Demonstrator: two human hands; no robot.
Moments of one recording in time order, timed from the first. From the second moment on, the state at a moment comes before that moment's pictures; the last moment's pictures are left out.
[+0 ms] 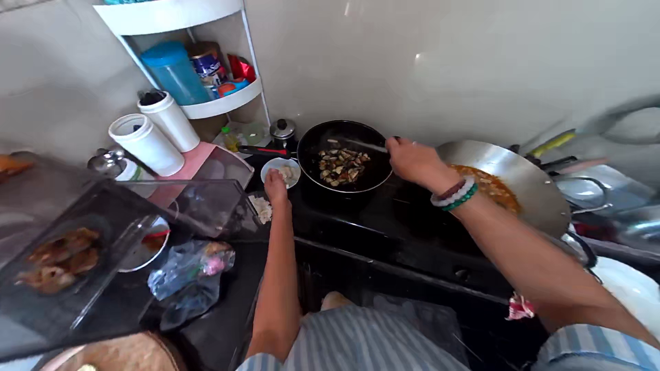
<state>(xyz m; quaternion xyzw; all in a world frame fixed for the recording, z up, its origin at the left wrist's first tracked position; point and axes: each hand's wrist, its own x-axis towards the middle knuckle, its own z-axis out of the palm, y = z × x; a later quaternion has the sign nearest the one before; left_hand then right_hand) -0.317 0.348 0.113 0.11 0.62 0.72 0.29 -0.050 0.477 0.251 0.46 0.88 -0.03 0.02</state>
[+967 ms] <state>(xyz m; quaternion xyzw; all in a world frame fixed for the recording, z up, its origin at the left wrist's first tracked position) -0.380 0.404 0.096 0.08 0.61 0.77 0.18 -0.063 0.501 0.340 0.39 0.90 0.17 -0.04</state>
